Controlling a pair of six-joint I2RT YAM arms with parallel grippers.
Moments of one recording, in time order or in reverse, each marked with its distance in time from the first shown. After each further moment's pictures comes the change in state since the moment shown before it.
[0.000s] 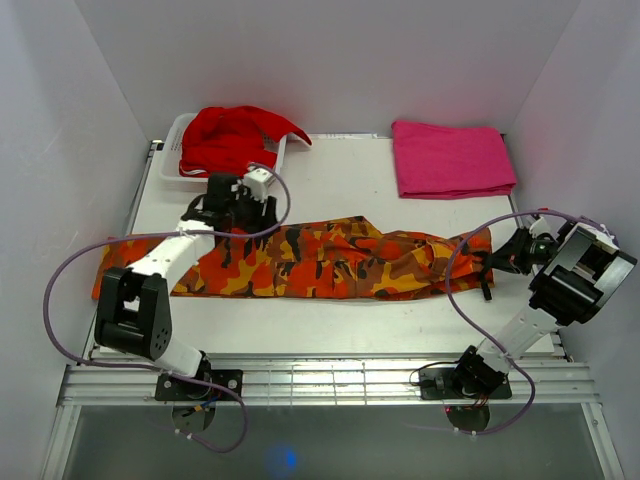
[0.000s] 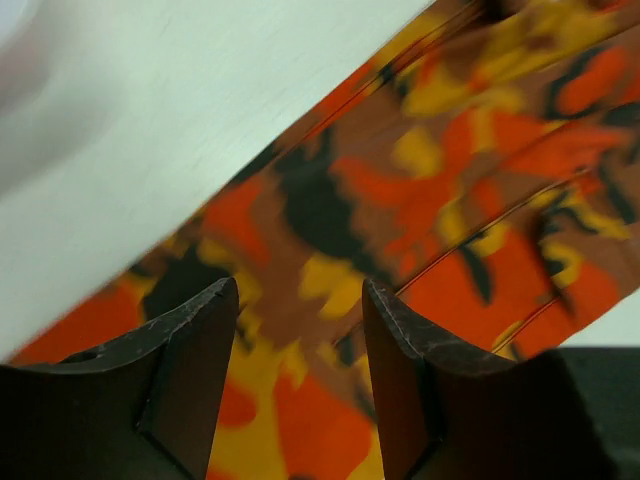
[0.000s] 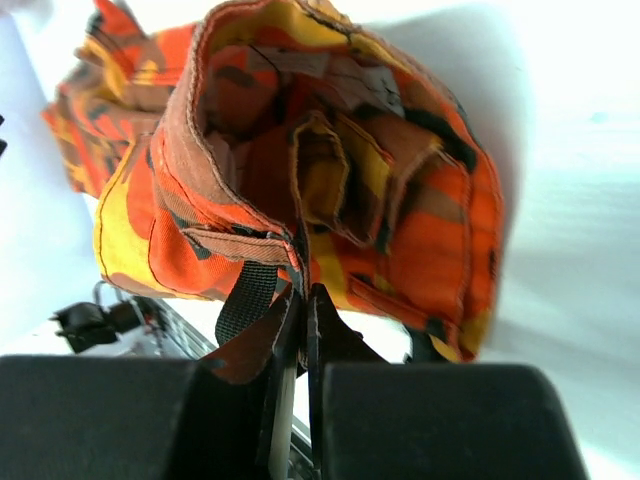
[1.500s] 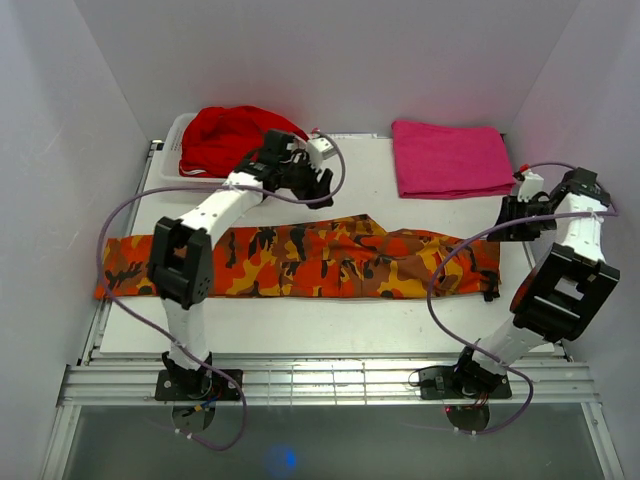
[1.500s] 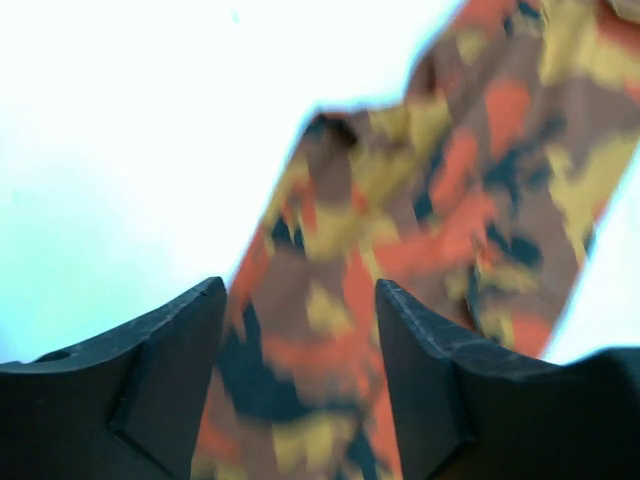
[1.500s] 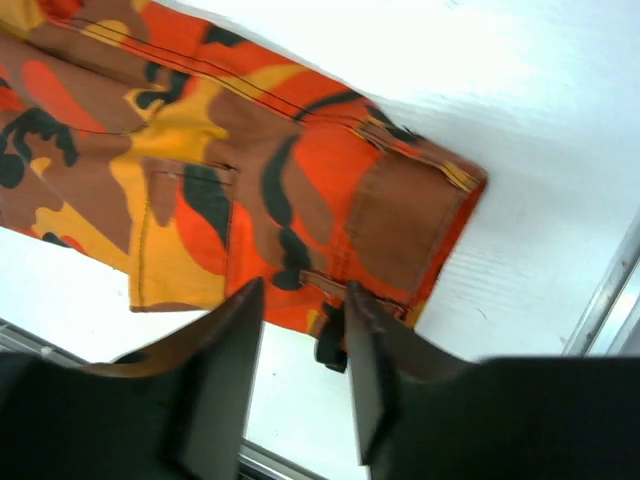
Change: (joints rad) left arm -0.048 0.339 0.508 -0.284 0.173 0.168; right arm 0.167 -0.179 0.195 -0.064 0.307 -0.197
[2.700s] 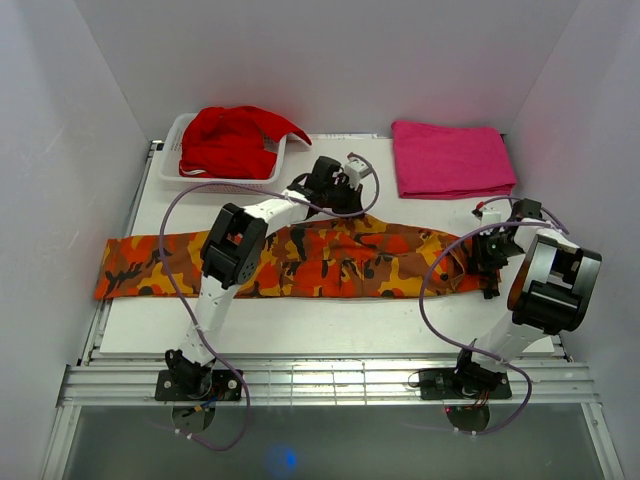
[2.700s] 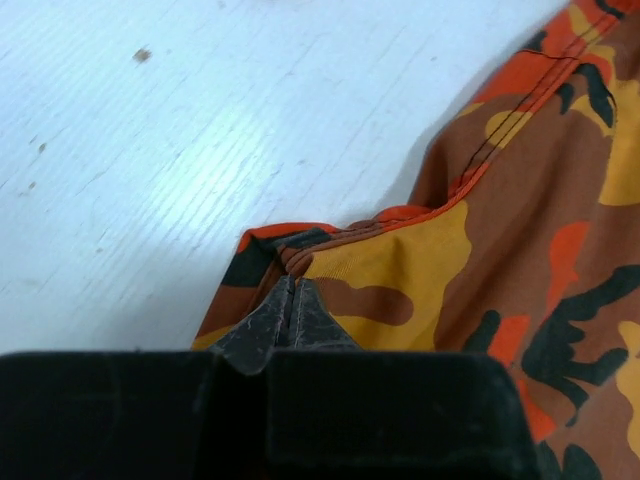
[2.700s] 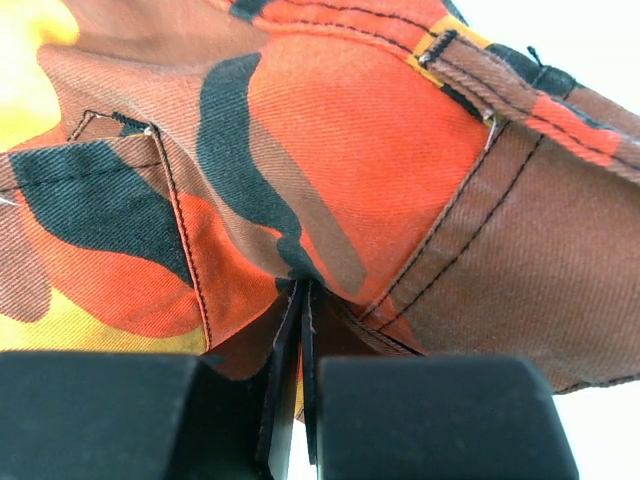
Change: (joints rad) left arm -0.176 0.487 0.252 0.325 -0.084 -0.296; right arm 0.167 0.024 -0.380 0.370 0.212 0.056
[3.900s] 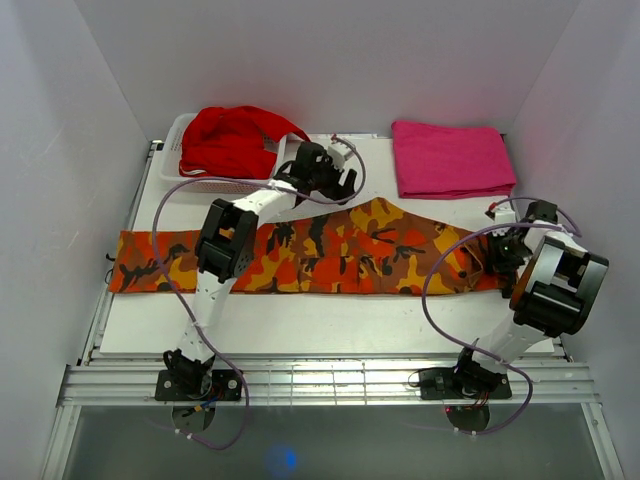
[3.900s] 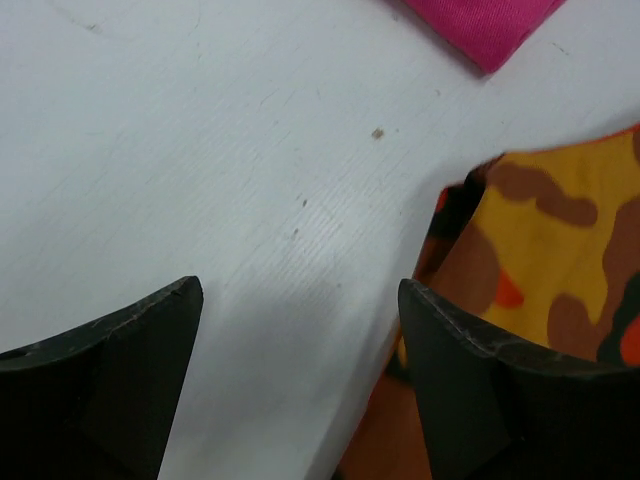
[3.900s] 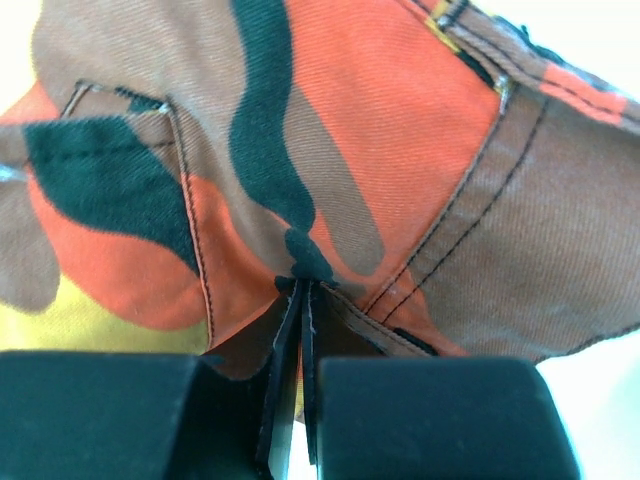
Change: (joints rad) left arm 0.088 0.053 0.059 0.137 -0.137 0.130; right arm -0.054 -0.021 -0.012 0.053 0.097 -0.087
